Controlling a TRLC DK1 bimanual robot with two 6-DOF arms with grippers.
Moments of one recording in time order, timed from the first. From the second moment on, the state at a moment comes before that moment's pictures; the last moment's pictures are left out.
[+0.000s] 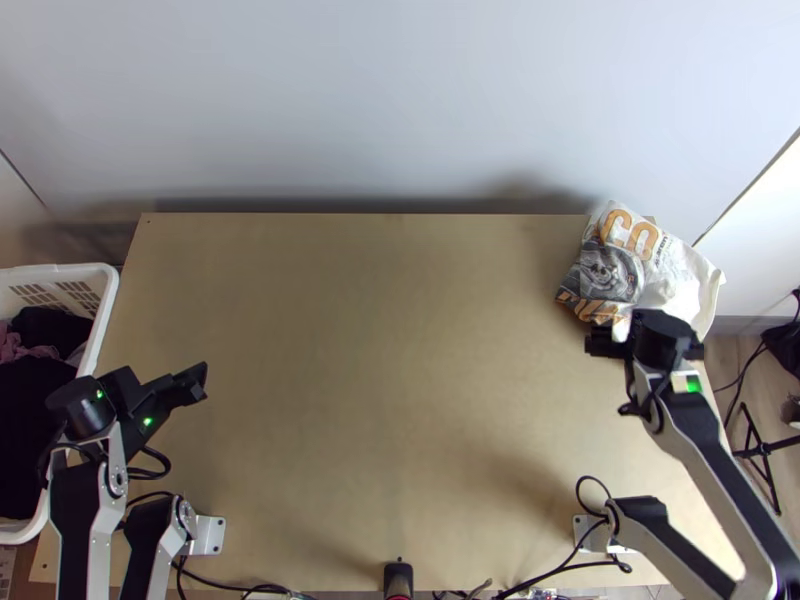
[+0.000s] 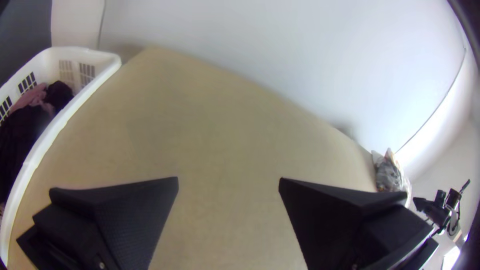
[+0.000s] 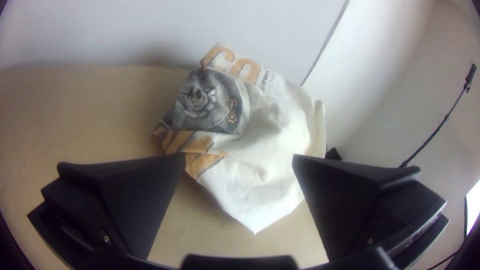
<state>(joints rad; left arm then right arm) 0.32 0.51 0.47 -0.53 0.35 -0.22 0.08 0.94 0.59 -0.17 0.44 -0.09</state>
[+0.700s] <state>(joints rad) 0.15 0.31 0.40 -0.41 0.41 -0.28 0.01 0.30 0.37 -0.17 0.25 0.20</state>
